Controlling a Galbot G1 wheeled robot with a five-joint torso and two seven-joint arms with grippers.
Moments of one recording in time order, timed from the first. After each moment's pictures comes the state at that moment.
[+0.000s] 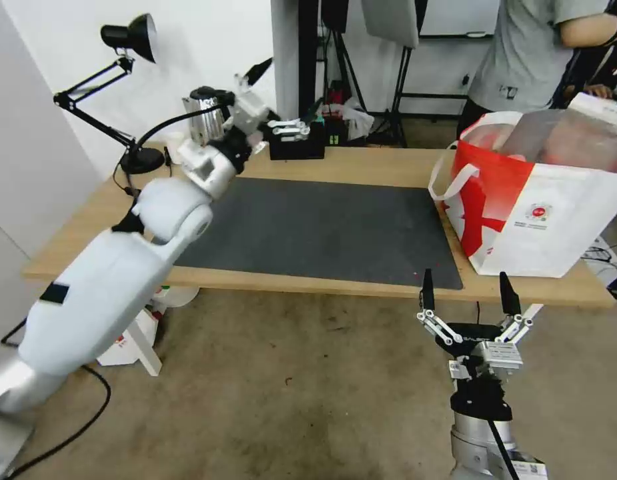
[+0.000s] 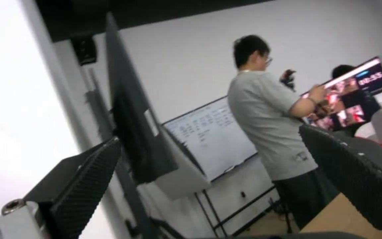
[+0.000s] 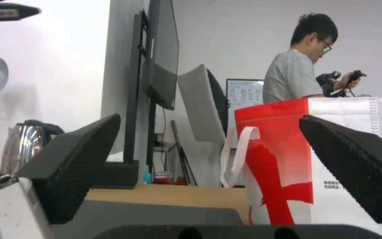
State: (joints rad) left arm 0.51 -0.91 -0.05 -1.85 -0.47 -0.11 0.05; right arm -1.77 1.29 0.35 2.24 -0.18 0.55 0.47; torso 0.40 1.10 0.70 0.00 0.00
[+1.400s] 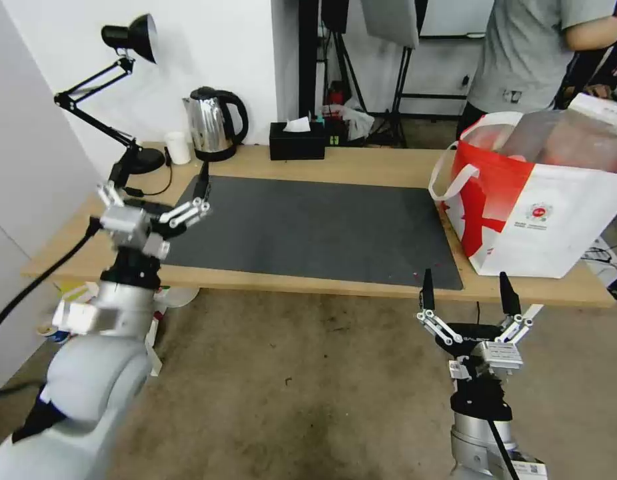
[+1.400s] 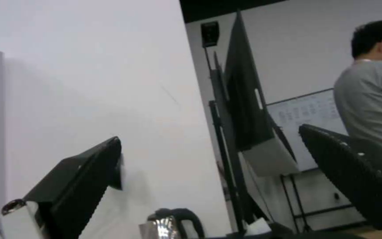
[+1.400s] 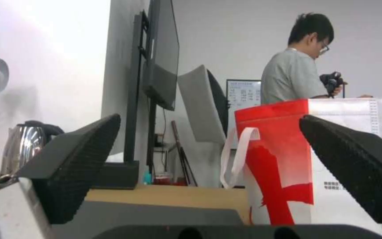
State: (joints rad) left arm 1.40 -1.11 -0.57 -2.33 -0.22 -0.21 -0.16; right arm -1.77 1.29 0.35 2.24 -0.18 0.55 0.47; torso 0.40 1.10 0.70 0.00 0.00
